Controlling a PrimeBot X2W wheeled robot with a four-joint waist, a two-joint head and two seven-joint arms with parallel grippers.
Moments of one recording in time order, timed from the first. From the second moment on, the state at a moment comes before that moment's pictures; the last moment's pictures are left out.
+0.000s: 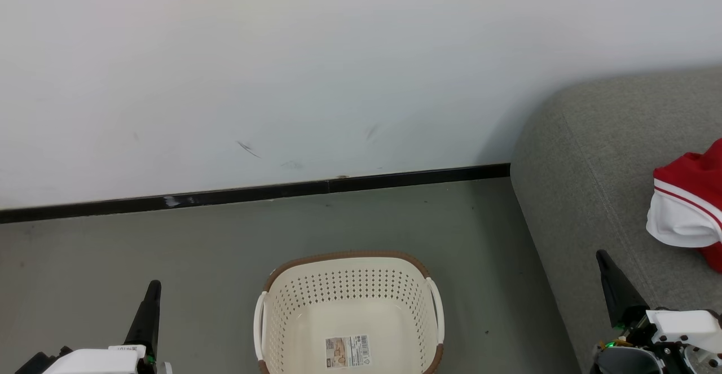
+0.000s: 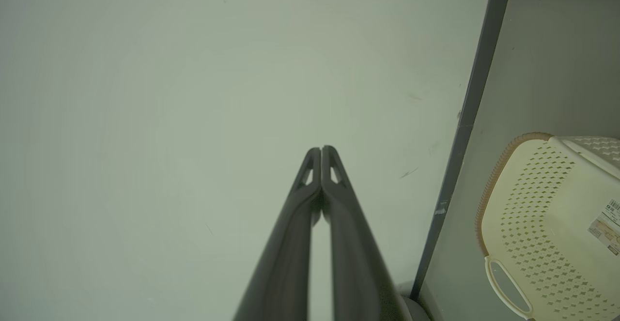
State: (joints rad) left arm -0.06 0.04 0.07 0.28 -1.61 -0.12 0.10; right arm -0.05 -0.11 -0.03 0.26 1.70 0.13 0.02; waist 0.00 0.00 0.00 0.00
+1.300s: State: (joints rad) left arm -0.06 0.04 0.07 0.28 -1.61 -0.12 0.10; right arm -0.06 -0.11 -0.03 0.26 1.70 0.13 0.02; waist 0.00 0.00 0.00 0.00
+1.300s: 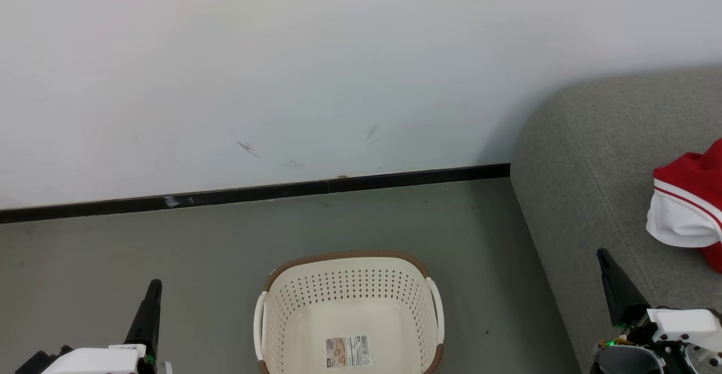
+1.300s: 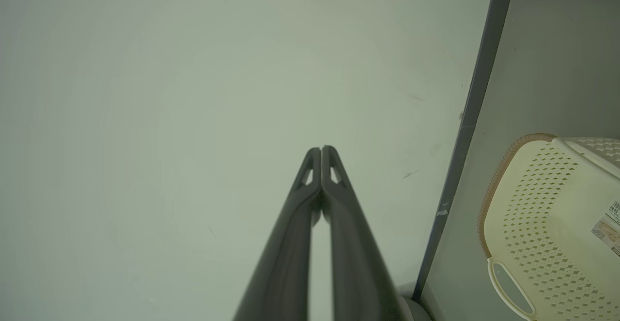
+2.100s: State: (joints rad) left arm -0.06 0.04 0.07 0.28 -1.61 -0.12 0.10; right arm -0.06 -0.10 -0.04 0.26 1.70 0.13 0.03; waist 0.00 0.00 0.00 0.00
